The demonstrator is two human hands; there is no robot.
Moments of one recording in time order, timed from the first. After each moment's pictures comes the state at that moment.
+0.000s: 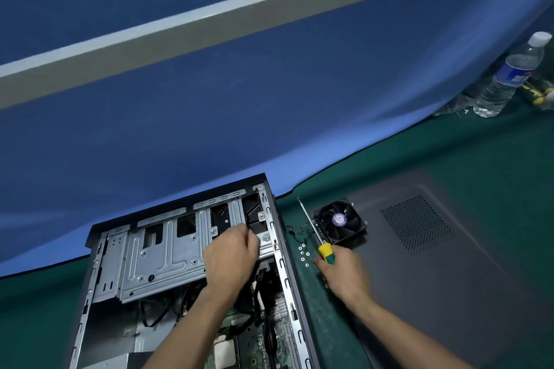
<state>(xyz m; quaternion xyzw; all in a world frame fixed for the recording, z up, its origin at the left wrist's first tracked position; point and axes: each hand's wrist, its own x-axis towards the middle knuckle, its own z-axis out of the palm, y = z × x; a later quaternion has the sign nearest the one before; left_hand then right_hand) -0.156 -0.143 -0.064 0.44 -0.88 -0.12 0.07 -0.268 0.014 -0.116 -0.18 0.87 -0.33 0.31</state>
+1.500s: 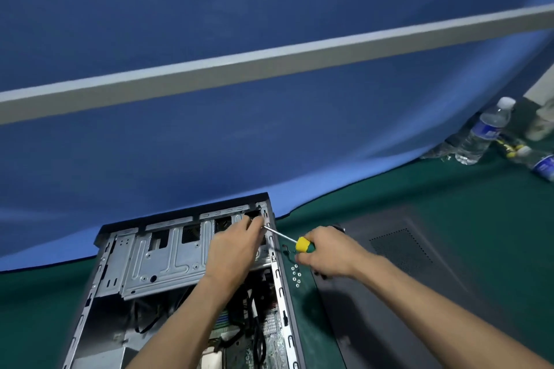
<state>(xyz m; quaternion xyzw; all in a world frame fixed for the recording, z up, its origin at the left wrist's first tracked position) -0.157 -0.139 -0.020 0.21 -0.95 0.06 0.21 -0.300 -0.007 -0.002 -0.44 0.83 -0.15 0.32</state>
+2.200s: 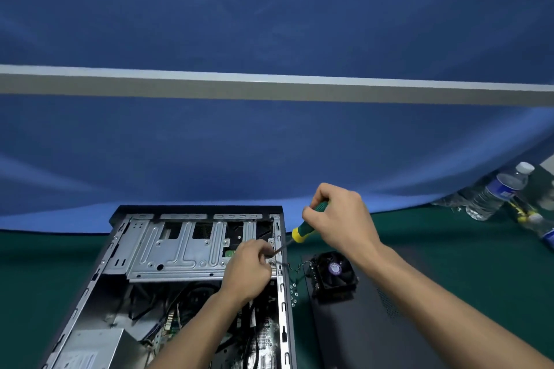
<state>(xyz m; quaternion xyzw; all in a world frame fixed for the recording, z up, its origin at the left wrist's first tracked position) -0.154 -0.132 -0.056 0.40 -0.82 -0.38 0.14 -0.292 -0.041 0.078 -0.42 0.84 -0.32 0.11</state>
